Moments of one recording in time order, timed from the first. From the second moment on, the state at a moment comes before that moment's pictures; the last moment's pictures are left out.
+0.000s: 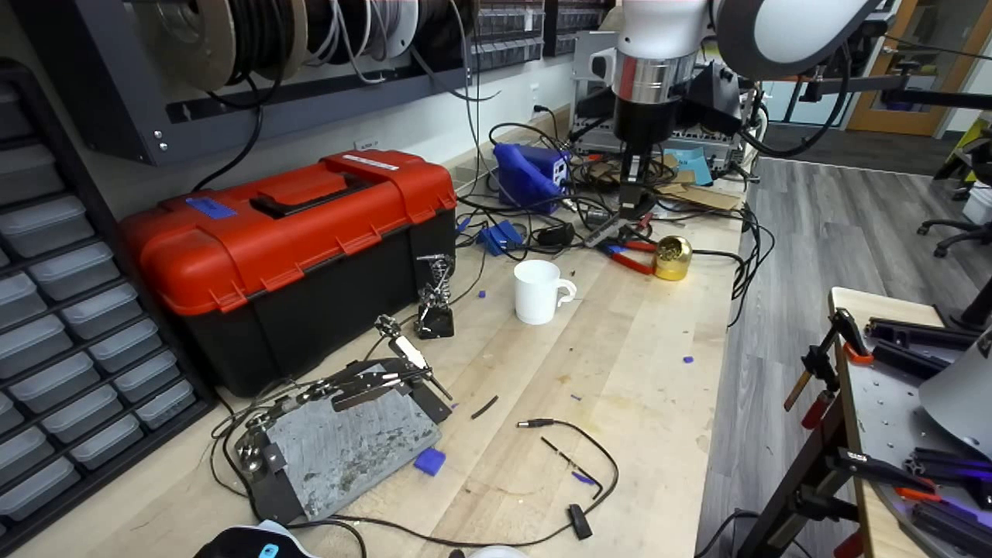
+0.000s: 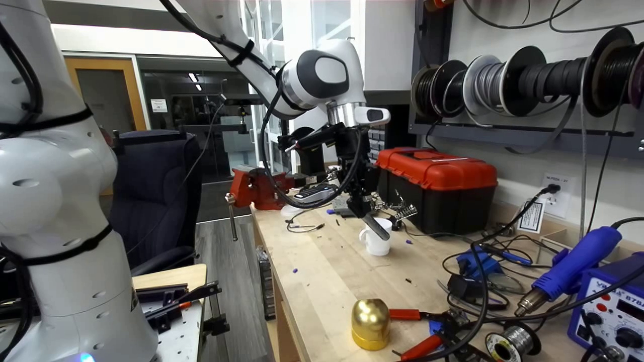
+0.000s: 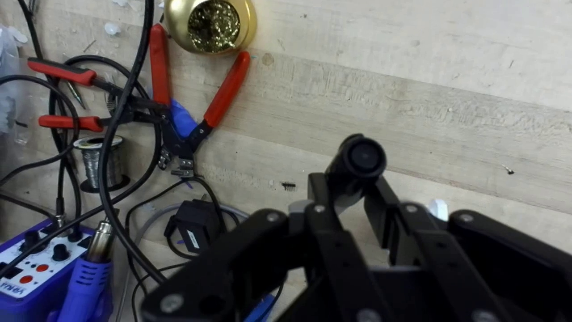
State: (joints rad) arm 0.04 -0.10 0.05 -2.38 -0.33 2.31 0.14
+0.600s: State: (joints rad) arm -0.01 -0.19 0.04 -2.51 -0.37 2.49 0.22
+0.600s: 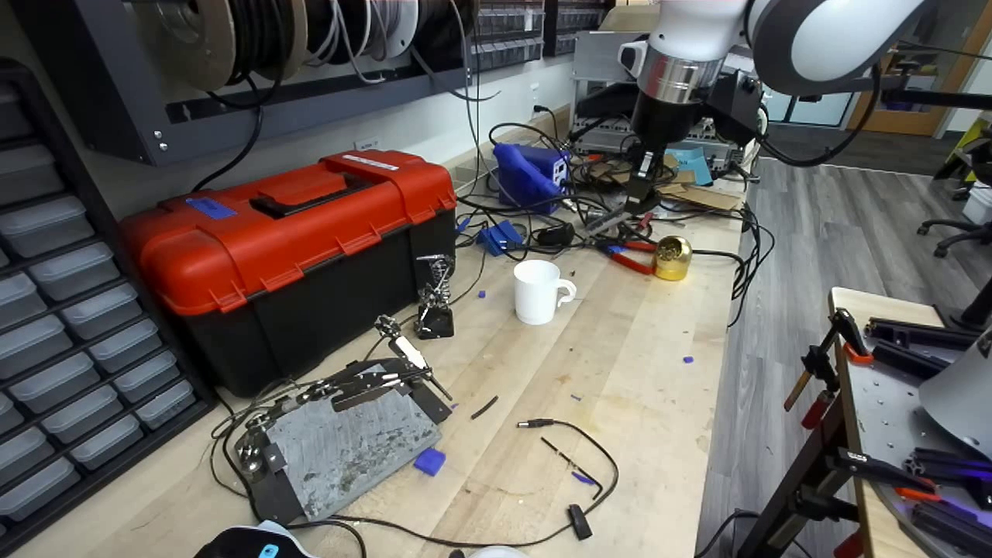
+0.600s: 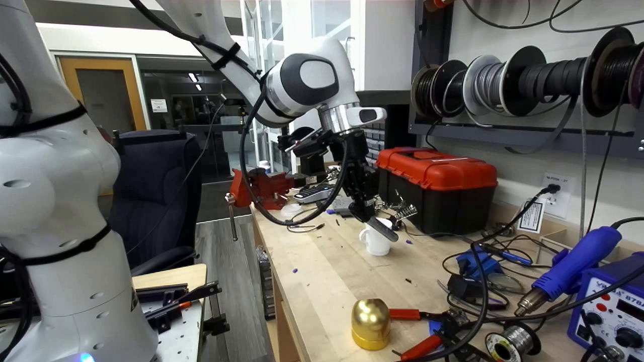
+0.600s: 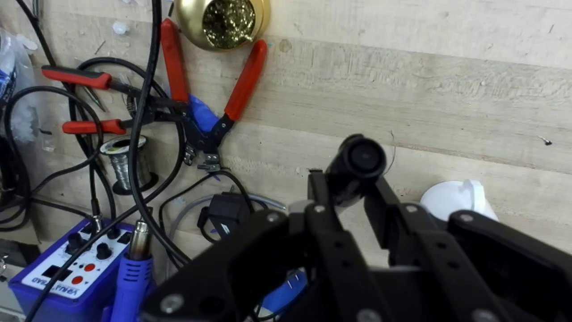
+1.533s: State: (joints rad) arm -0.07 -0.17 0.06 -2.70 -0.46 2.71 0.35
